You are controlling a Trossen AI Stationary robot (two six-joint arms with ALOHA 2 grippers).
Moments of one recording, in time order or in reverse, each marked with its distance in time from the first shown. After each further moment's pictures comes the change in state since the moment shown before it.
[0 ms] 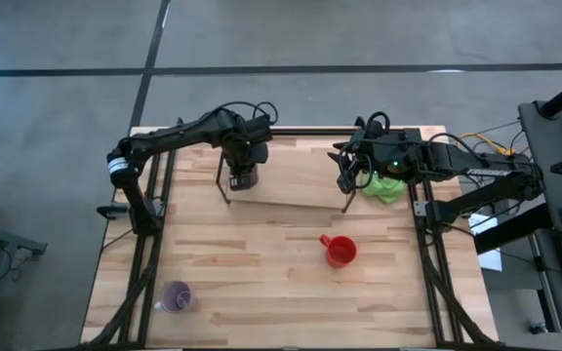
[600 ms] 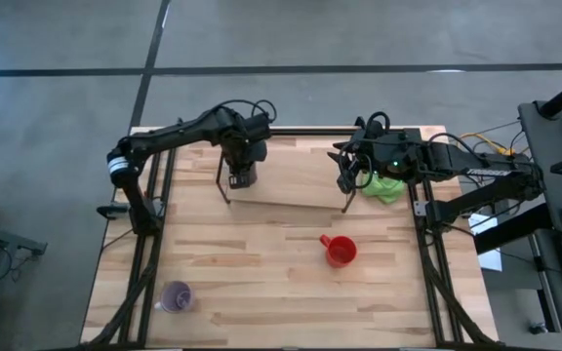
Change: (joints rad) left arm 0.018 0.003 0.000 -0.013 0.003 -0.009; right arm 0.000 0.000 0.000 0.000 0.004 0.000
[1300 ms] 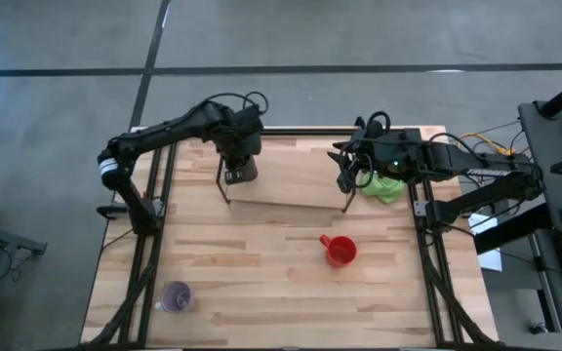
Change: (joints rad) left arm 0.026 -0.069 -0.006 0.013 0.000 0.000; right arm 0.000 0.000 0.000 0.005 0.000 0.015
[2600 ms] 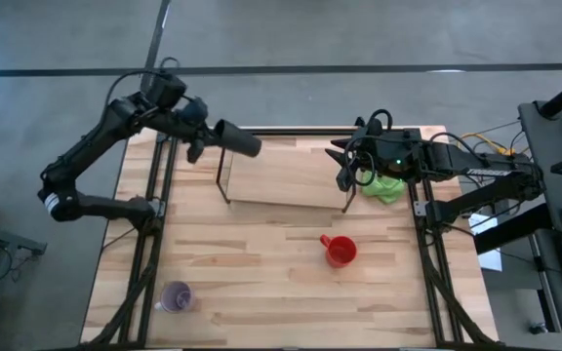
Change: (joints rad) left arm 0.345 -0.513 -0.303 0.345 0.502 -0.045; right arm 0.000 0.000 0.000 0.068 0.000 -0.023
